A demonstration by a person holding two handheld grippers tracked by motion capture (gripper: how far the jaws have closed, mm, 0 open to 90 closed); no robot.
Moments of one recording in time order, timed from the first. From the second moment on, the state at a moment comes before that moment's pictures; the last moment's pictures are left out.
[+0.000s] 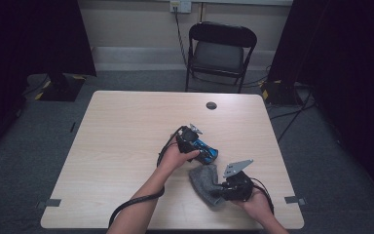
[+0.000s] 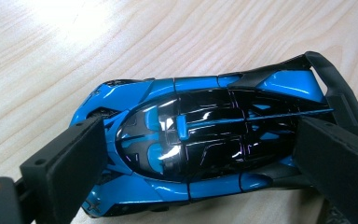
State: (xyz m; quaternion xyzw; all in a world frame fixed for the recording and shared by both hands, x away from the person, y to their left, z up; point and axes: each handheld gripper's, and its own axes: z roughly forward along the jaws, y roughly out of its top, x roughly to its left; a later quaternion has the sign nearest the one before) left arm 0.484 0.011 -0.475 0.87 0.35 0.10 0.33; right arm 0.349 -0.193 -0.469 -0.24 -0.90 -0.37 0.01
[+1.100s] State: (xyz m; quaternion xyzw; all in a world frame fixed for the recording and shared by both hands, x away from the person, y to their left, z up) left arm 0.483 0.010 -0.475 0.87 0.35 0.10 0.33; right arm 0.394 -0.264 -0.448 -0.38 -0.84 -0.37 -0.10
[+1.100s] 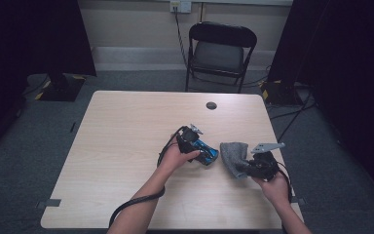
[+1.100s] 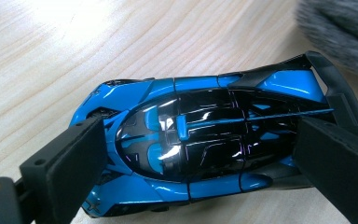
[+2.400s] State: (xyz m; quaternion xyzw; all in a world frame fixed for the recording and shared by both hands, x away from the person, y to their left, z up) left arm 0.483 0.009 -0.474 0.87 0.35 0.10 0.33; right arm 0.395 -0.216 -0.474 -0.35 -0.87 -0.35 -0.06
